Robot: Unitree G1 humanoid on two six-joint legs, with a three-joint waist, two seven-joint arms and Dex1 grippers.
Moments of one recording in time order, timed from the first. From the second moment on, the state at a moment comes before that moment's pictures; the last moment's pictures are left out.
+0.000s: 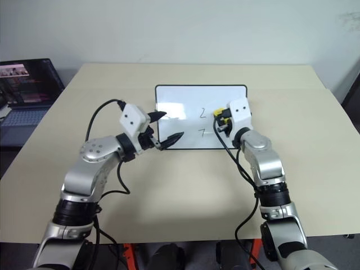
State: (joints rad) left arm -0.50 0.48 -0.04 -0.12 -0.22 0.38 -0.69; right arm -0.66 -0.19 0.02 0.05 0.10 0.60 0.29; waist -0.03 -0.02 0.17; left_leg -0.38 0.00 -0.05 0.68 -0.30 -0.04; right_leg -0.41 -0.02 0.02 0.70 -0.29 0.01
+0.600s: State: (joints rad) left arm -0.50 0.49 -0.04 -0.12 -0.22 0.38 -0.69; right arm -0.69 -0.17 0.04 0.07 0.10 0.57 0.28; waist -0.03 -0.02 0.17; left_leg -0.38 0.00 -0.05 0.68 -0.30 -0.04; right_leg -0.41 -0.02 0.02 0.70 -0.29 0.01
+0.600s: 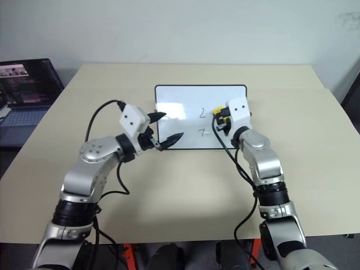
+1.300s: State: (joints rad) left arm -0.48 0.49 -0.04 -0.13 -0.22 0.39 -0.67; right arm -0.86 -0.04 0.08 0.26 0.08 0.37 0.28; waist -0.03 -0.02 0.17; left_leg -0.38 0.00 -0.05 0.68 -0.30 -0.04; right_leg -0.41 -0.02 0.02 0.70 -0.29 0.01
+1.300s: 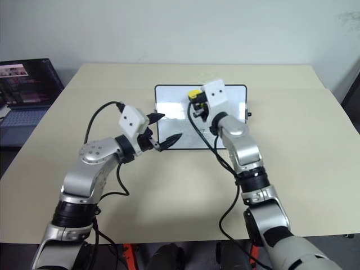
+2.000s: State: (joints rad) left arm -0.48 0.48 -0.04 -0.15 -0.22 0.41 -0.67; right arm -0.89 -0.03 0.17 0.46 -0.03 0.22 0.30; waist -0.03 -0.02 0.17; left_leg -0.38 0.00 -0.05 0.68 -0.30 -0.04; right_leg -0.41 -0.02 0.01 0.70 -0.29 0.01
